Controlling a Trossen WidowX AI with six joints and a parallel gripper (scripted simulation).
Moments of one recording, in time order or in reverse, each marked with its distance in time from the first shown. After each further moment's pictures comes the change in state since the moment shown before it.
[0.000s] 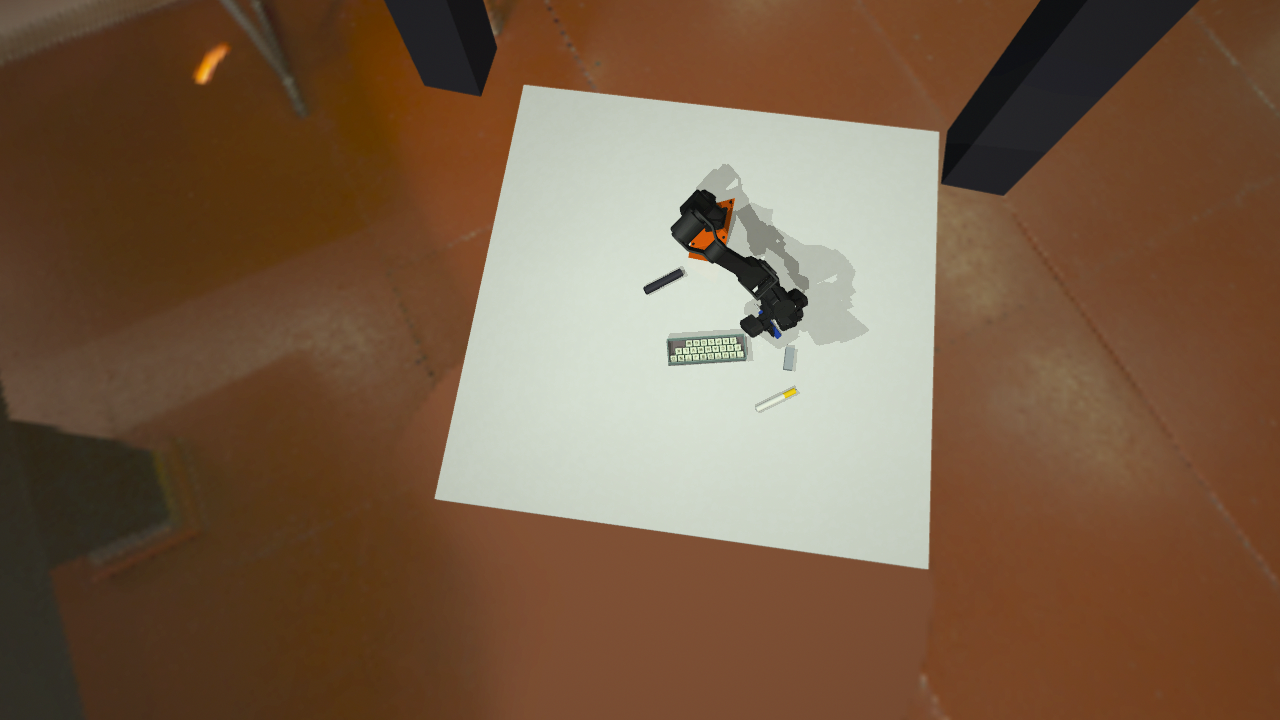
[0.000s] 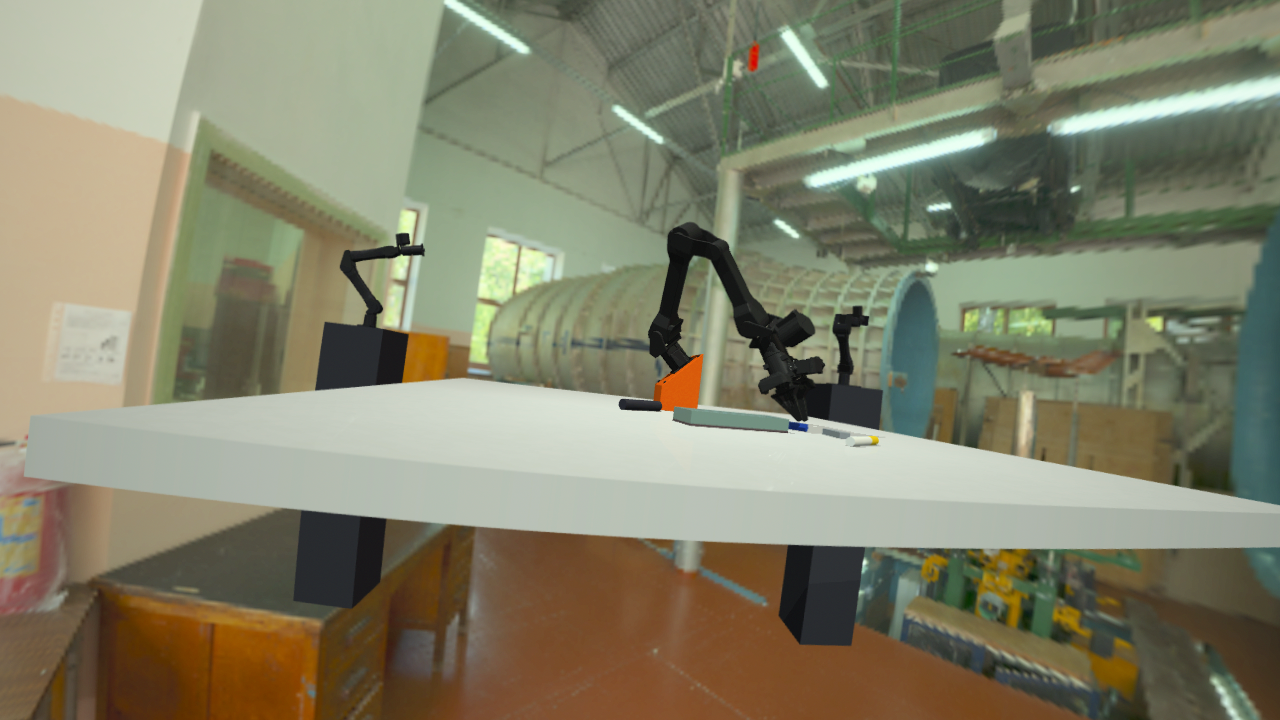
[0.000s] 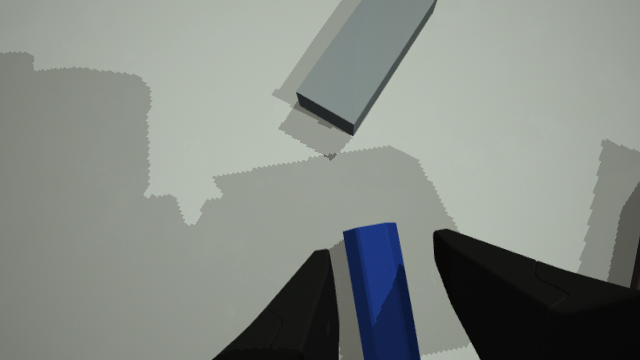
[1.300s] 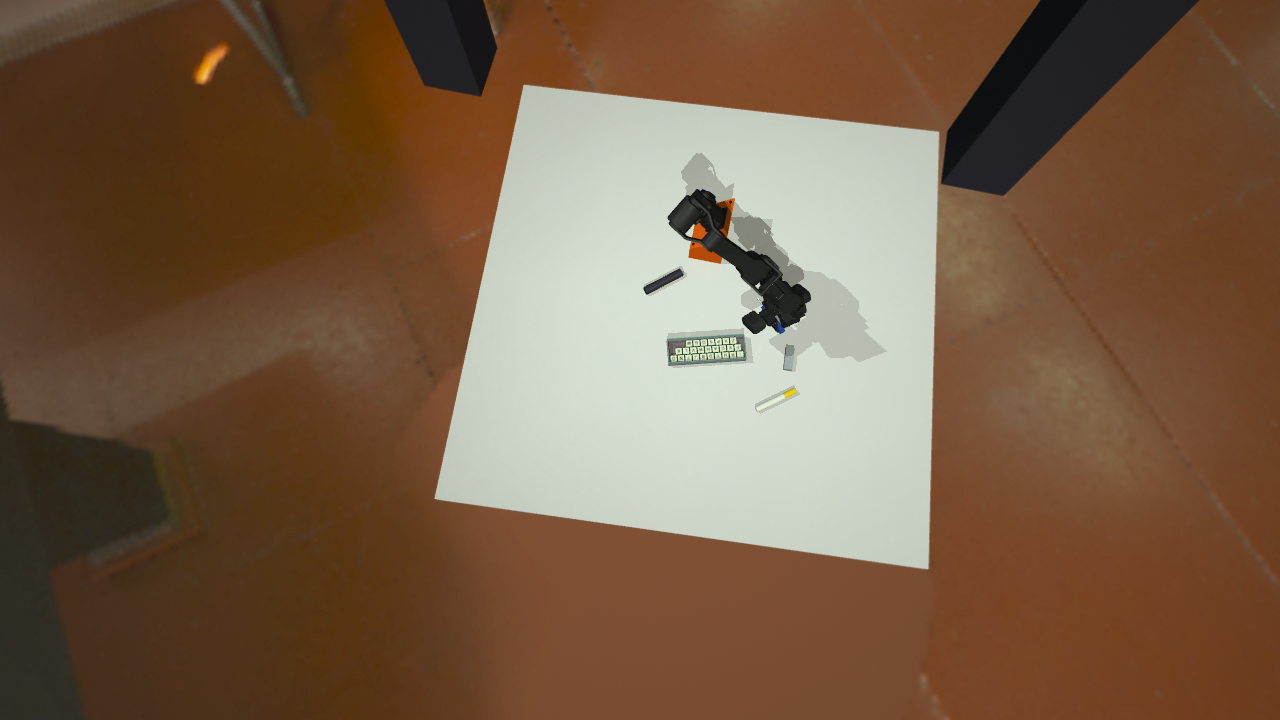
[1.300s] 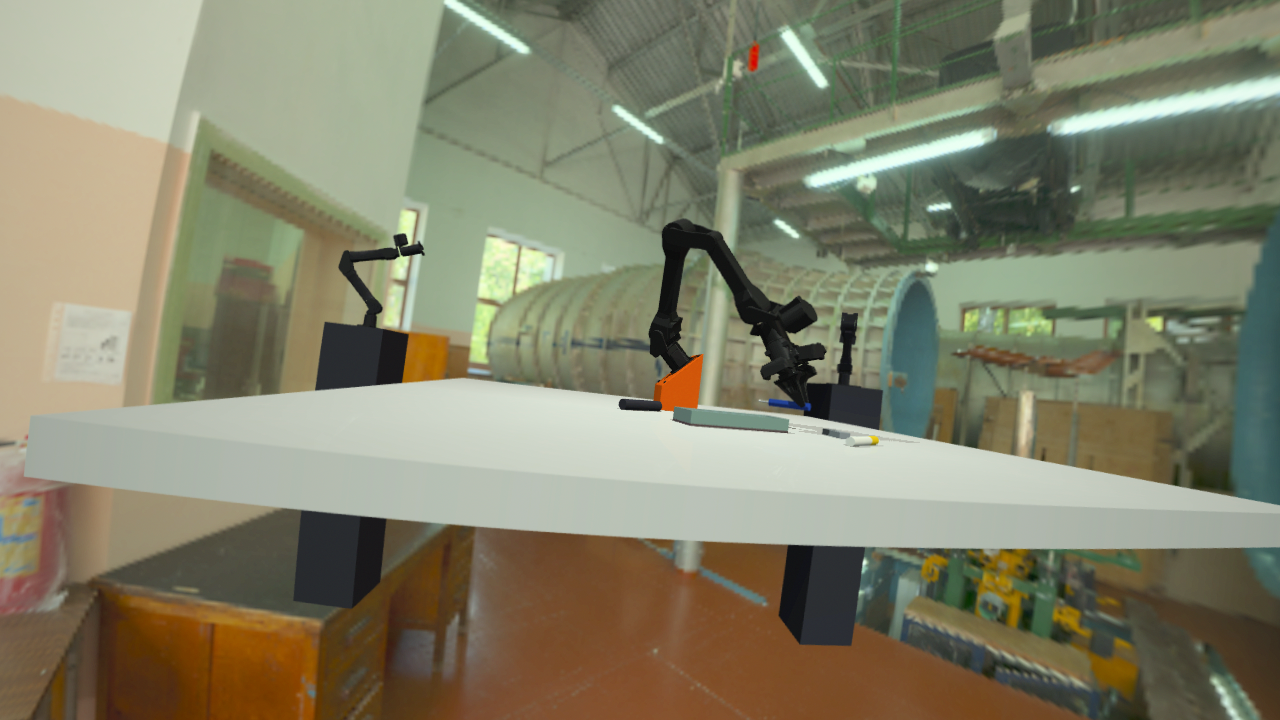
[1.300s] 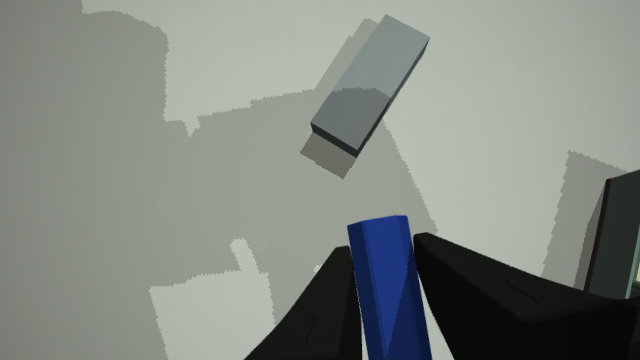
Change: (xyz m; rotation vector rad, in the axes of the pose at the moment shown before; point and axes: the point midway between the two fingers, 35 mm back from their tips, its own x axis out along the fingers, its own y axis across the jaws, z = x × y) arm -0.026 0.002 0.015 -0.007 0.000 0.007
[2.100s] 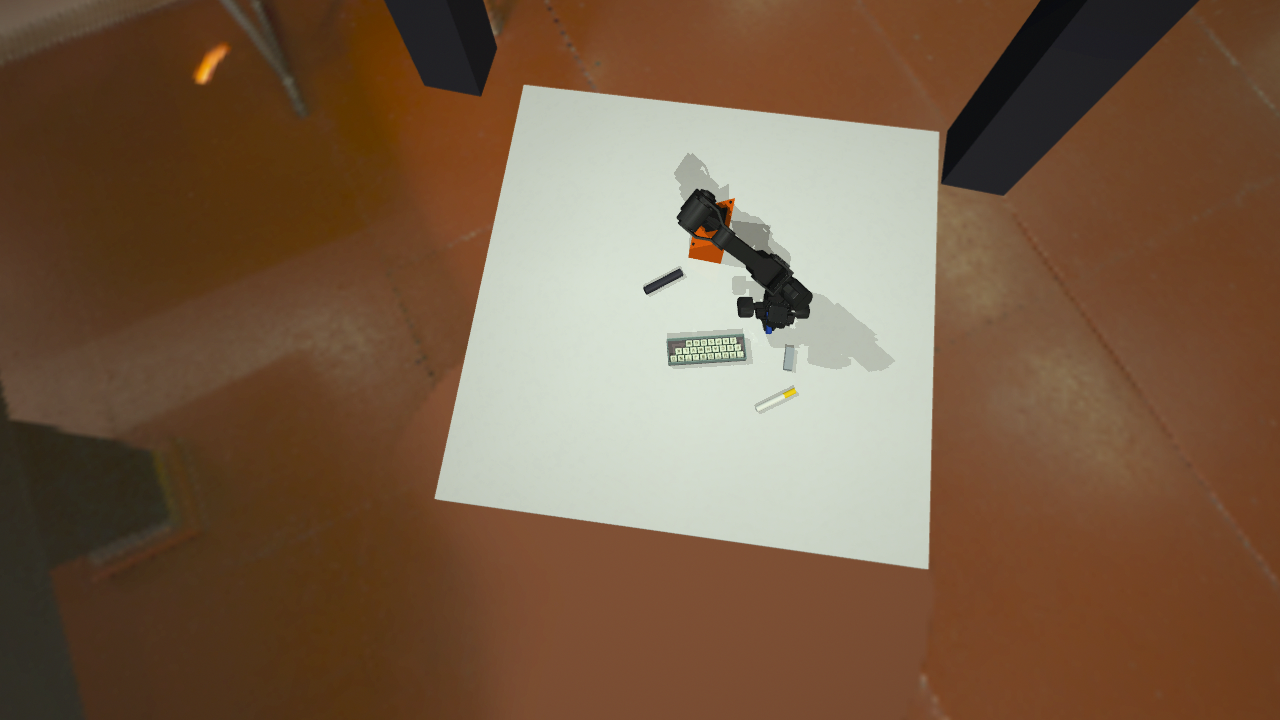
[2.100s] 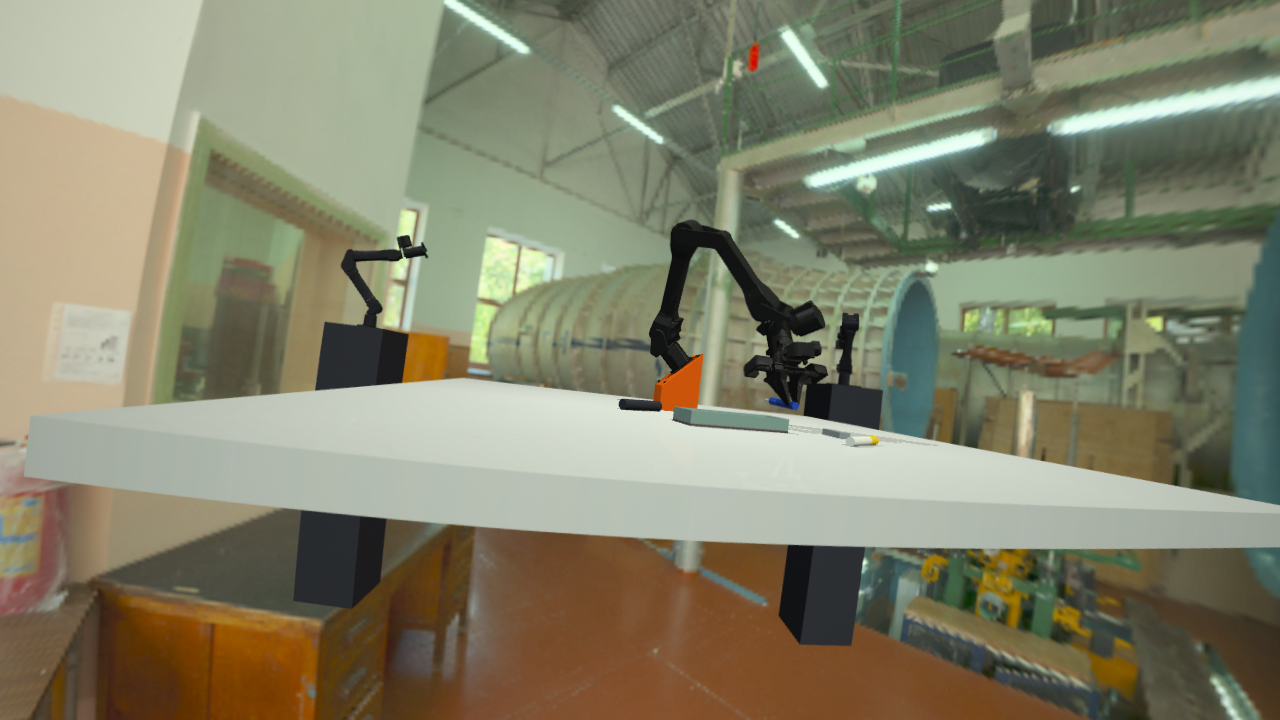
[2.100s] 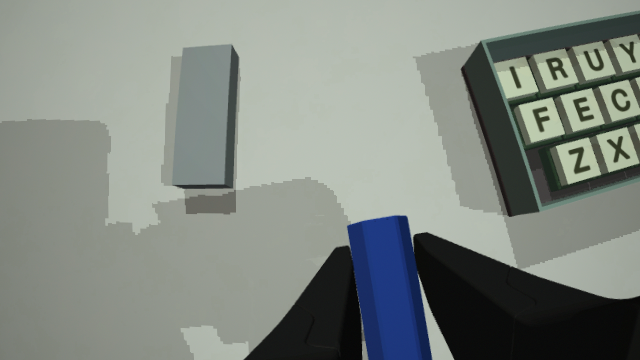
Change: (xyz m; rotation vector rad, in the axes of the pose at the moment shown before) arm -0.007 -0.019 -0.010 0.509 0.044 -0.281
